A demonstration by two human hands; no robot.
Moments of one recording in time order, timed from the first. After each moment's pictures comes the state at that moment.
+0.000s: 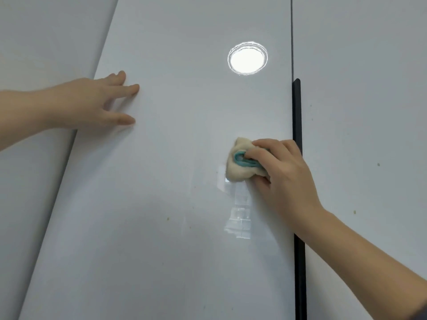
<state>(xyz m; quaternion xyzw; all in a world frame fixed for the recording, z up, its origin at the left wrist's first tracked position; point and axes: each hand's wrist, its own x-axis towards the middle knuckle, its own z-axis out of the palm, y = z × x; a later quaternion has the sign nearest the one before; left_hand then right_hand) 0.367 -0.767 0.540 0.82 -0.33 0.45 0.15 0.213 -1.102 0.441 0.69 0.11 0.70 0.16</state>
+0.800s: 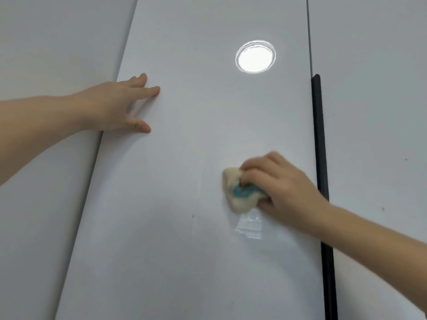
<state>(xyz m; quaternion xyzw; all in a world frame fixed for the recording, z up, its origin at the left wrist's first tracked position) 0.372 -0.765 0.541 0.80 -0.35 0.47 0.13 0.225 -1.085 0.435 0.72 0.26 0.58 0.28</state>
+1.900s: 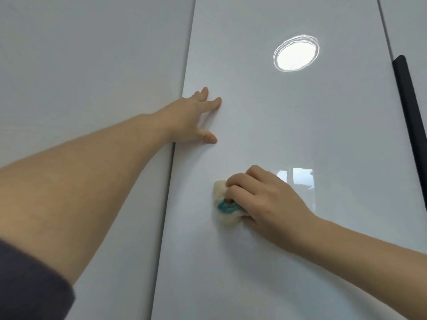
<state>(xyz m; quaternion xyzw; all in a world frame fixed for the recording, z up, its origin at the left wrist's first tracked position) 0.371 -0.764 0.546 0.81 -0.34 0.47 0.09 0.309 -0.975 0.414 0.68 0.32 0.61 0.25</state>
